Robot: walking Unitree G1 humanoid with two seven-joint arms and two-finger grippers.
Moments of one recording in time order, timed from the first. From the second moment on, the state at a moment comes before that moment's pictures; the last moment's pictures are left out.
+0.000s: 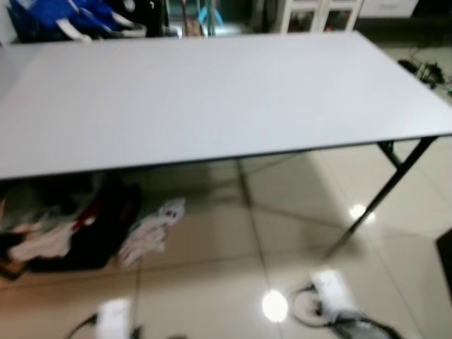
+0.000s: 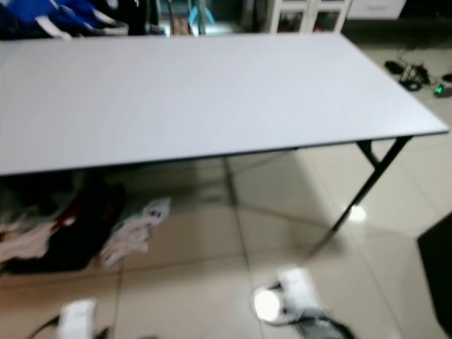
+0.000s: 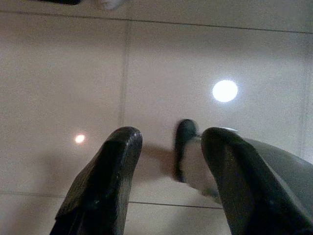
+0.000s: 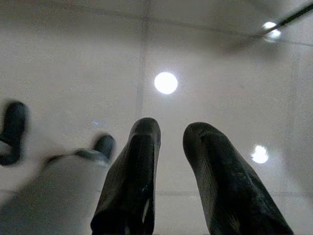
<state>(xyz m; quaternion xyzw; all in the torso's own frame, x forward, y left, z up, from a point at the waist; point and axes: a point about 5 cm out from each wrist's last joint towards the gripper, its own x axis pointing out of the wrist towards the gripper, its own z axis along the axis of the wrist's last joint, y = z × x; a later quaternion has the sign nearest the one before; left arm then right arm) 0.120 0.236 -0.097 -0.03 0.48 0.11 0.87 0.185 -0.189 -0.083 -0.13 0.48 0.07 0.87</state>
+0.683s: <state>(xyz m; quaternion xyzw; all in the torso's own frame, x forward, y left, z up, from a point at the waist) 0.129 0.217 -0.100 -0.05 0.49 0.11 0.86 0.171 -0.225 -0.083 -0.16 0.50 0.04 0.85</state>
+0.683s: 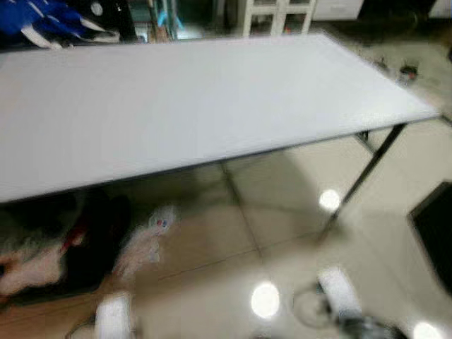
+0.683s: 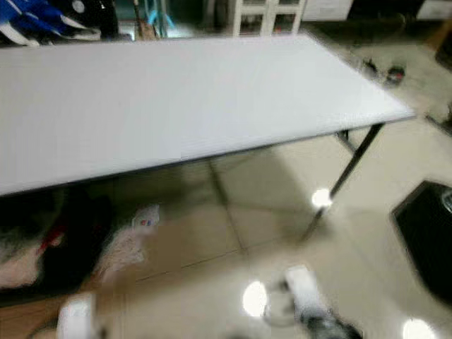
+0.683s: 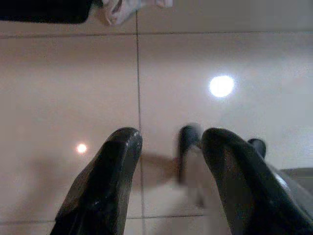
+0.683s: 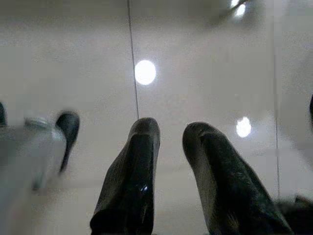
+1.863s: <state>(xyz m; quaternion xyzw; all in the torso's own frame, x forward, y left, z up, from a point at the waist) 0.115 0.235 -0.101 -0.03 0.51 0.12 0.85 0.185 -0.195 -0.083 -0.15 0.48 0.07 0.86</state>
